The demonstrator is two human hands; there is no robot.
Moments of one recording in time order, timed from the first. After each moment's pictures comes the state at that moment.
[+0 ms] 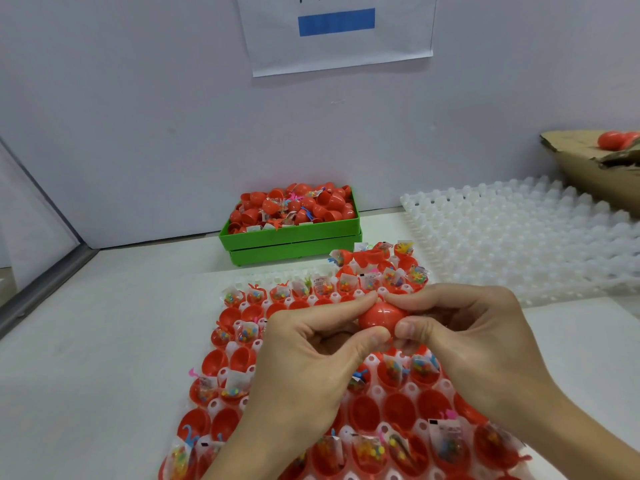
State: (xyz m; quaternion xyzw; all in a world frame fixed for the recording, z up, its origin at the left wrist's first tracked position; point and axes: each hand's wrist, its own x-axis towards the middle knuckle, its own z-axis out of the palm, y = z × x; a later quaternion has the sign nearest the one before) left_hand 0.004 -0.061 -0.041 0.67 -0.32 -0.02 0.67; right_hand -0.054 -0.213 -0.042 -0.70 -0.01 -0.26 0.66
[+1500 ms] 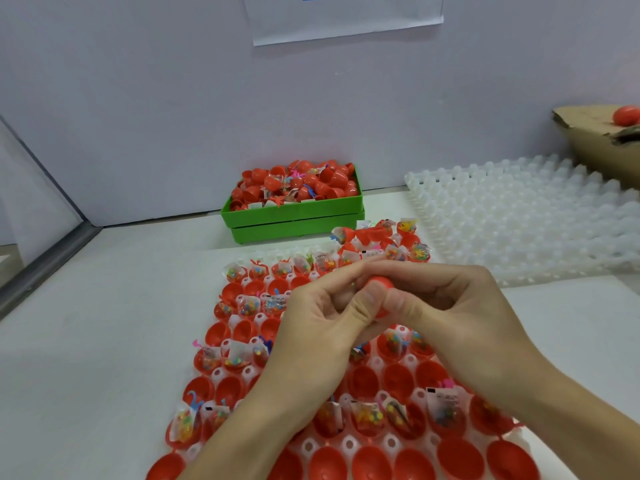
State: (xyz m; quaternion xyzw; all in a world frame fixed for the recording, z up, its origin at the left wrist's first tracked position) left_hand 0.007 -0.068 -0.056 0.57 -0.28 -0.18 0.75; right_hand -0.052 -0.207 -0.049 -0.66 -0.06 -0.19 0.73
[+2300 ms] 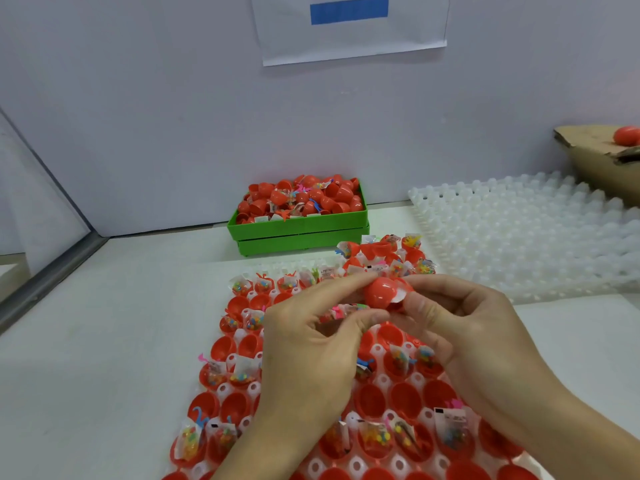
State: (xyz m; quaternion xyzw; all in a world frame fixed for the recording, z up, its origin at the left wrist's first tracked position) left_hand 0.006 -0.062 -0.048 0.72 -0.33 0.14 0.59; right_hand -0.049 -0.209 -0.054 -0.55 0.06 -0.17 0.81
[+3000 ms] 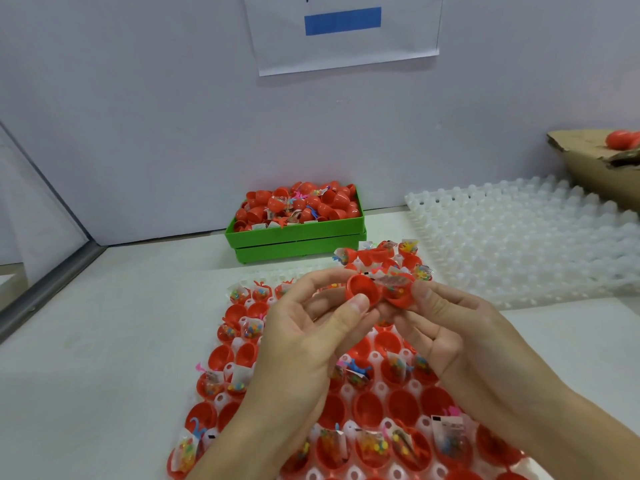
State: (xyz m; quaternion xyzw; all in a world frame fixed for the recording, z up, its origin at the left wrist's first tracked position) left_hand 0.012 -0.062 -0.041 0.52 -0.19 -0.15 0.82; right_hand -0.052 -0.211 -0.042 -0.41 0.05 -0.08 0.91
